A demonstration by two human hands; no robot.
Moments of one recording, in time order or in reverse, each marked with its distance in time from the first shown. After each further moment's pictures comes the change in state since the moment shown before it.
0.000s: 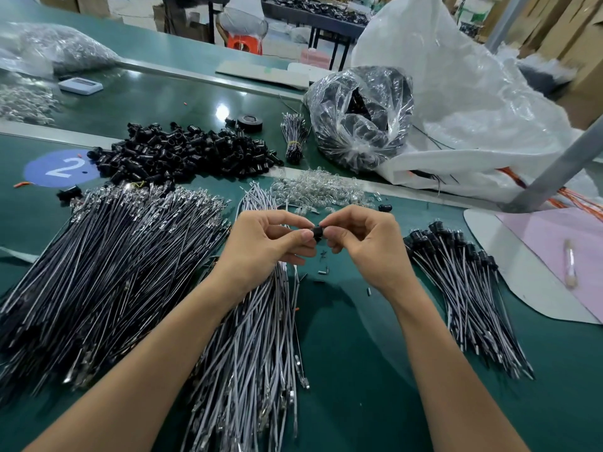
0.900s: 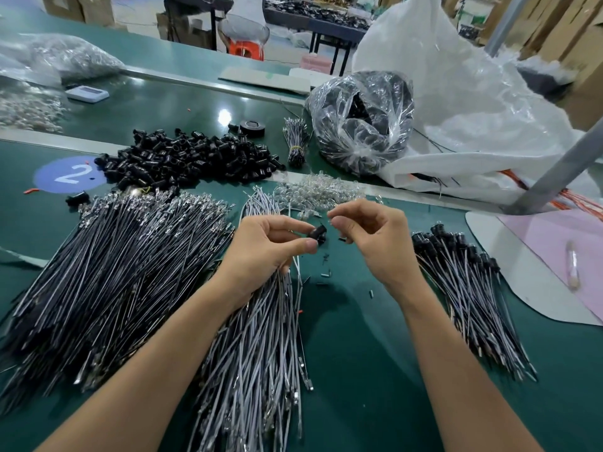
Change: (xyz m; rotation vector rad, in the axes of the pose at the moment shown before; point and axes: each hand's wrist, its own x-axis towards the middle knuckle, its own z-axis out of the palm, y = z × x) left_hand 0.001 -0.001 -0.004 0.035 -0.001 -0.030; right_hand 0.005 -0.003 -0.005 -0.030 0.061 -0.080
